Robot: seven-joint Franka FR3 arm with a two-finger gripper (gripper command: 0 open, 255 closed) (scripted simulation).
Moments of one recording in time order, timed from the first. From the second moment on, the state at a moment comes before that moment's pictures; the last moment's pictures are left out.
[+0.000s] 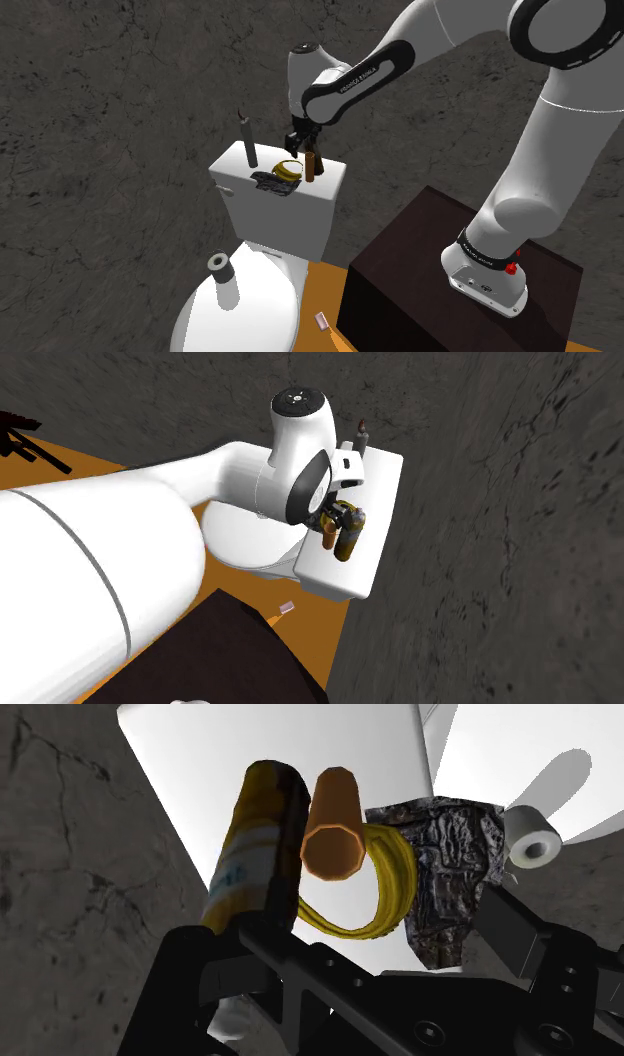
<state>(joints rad) 0.08 0.15 0.19 -2.11 -0.20 2.35 0.32</state>
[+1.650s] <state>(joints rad) 0.17 0.57 0.14 -1.83 -0.36 2.46 0.46</state>
